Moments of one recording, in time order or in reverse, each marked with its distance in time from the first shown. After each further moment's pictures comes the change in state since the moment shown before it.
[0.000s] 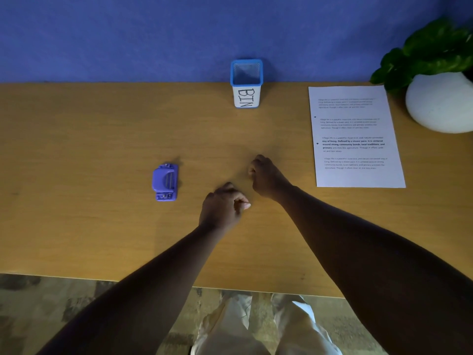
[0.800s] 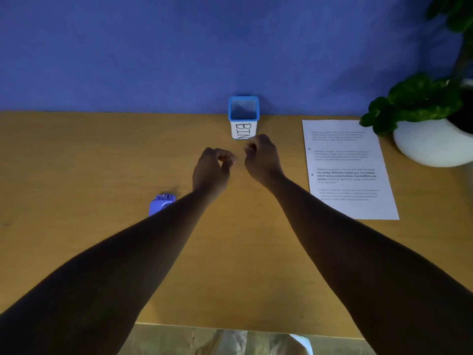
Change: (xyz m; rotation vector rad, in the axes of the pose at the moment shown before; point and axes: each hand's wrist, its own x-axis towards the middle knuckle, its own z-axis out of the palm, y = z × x) left_hand 0.131 0.008 -0.075 -0.319 0.266 -0.204; right_hand 0.061 -0.036 -0.078 0.418 0.460 0.044
